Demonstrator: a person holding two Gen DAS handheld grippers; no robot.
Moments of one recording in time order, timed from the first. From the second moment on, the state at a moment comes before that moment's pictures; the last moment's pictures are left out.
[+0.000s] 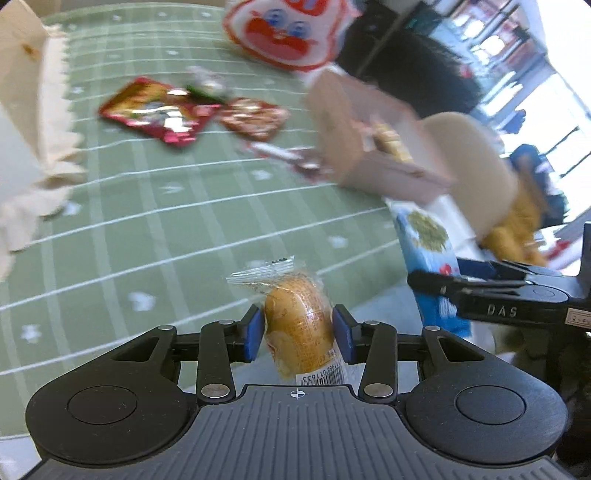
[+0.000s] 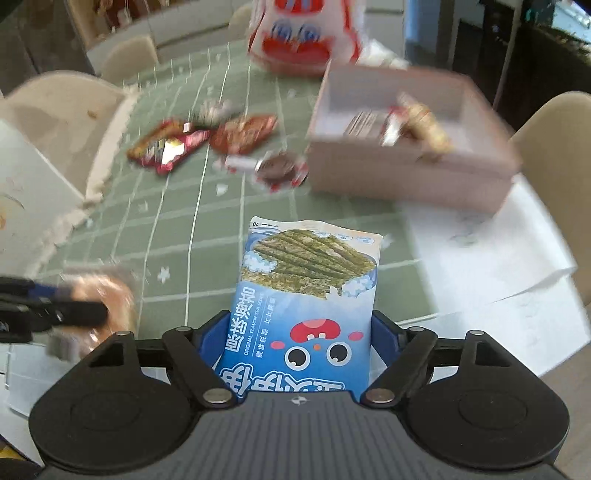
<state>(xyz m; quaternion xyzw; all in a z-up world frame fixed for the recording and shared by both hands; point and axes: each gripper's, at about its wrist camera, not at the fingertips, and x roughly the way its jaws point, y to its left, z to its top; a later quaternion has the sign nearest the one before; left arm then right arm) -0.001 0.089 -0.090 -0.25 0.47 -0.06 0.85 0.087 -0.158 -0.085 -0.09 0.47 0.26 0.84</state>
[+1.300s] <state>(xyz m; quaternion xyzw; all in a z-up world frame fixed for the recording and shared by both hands) 0.222 0.001 -0.034 -0.21 0.32 0.01 0.92 0.209 -0.278 -0.006 -0.05 0.31 0.24 0.92</state>
